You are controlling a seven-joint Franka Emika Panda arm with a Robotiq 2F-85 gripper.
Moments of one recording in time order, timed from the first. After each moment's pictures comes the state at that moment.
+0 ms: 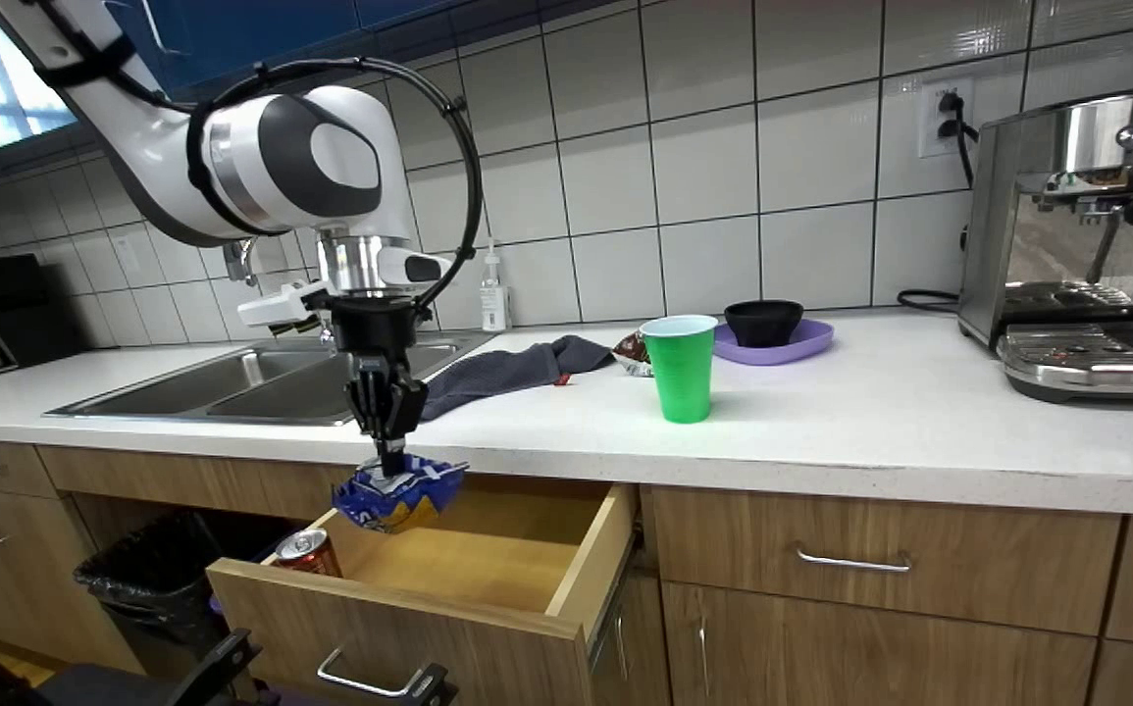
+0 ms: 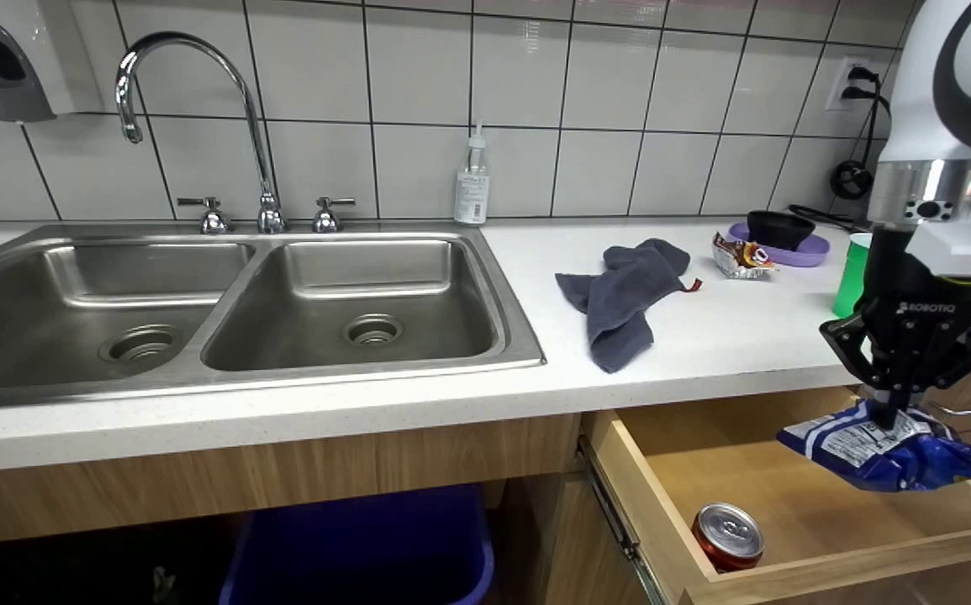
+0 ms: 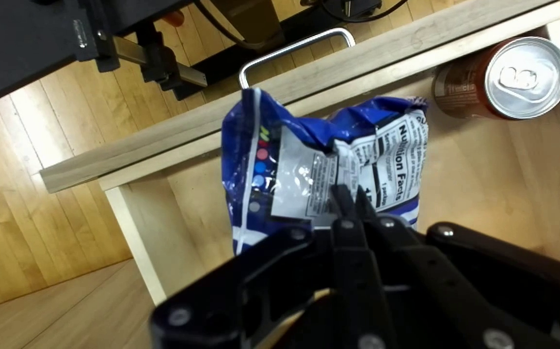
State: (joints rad) arm 0.03 -0.06 -0.01 -2.64 -0.03 2.38 0.38
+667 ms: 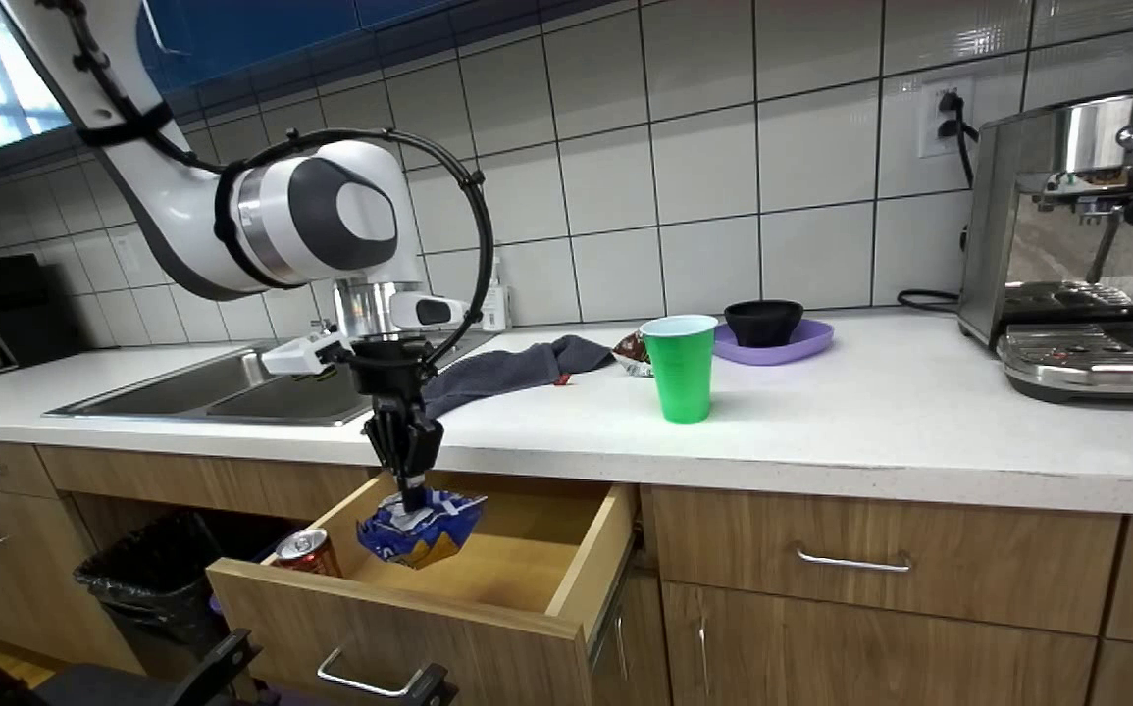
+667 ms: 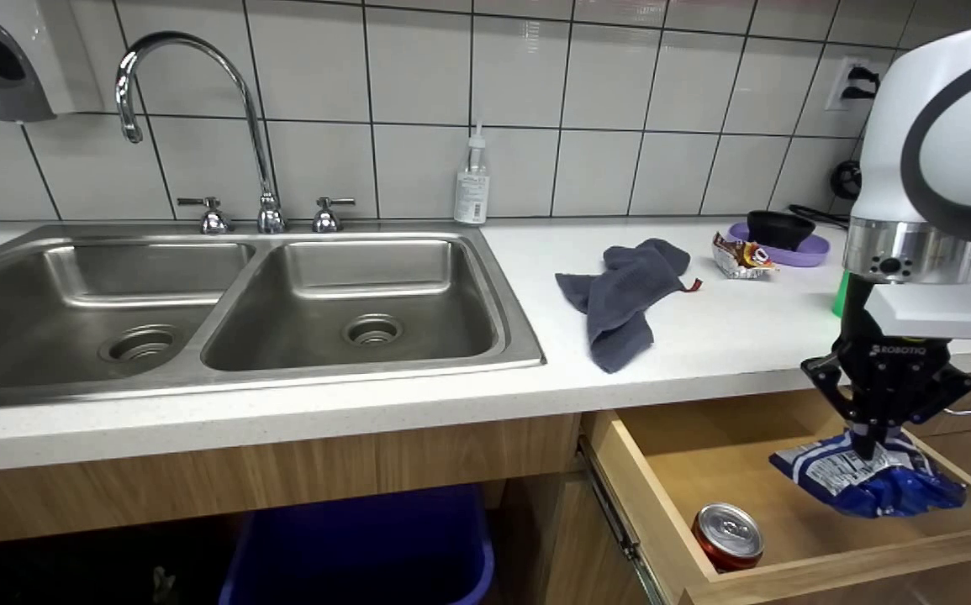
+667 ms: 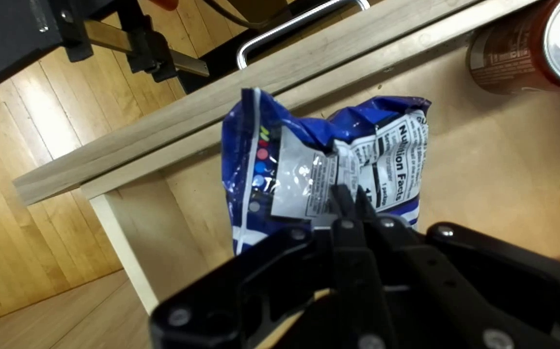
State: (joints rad) arm 0.03 0.08 -0.02 -2.64 -0.11 2.52 0.49
